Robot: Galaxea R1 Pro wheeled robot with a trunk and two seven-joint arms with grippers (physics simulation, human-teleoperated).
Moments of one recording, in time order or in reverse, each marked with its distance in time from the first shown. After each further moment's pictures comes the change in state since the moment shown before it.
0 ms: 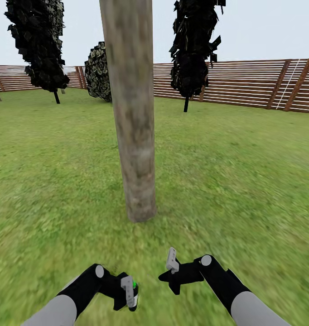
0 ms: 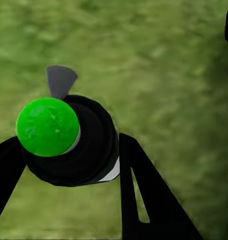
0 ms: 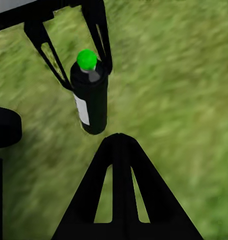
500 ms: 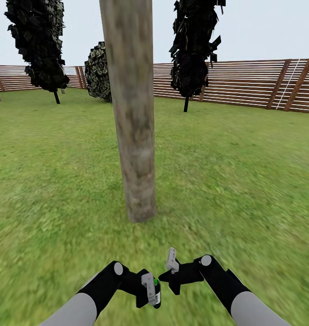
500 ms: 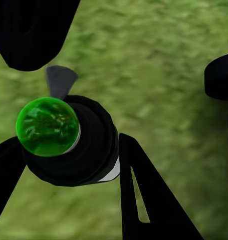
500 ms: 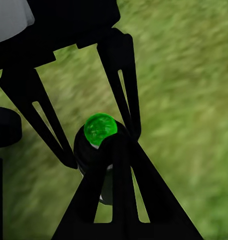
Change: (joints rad) left arm -0.008 -0.133 0.002 -0.019 0.010 -0.002 -0.005; right arm 0.000 0.000 0.001 0.001 0.000 0.001 -0.001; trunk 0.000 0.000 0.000
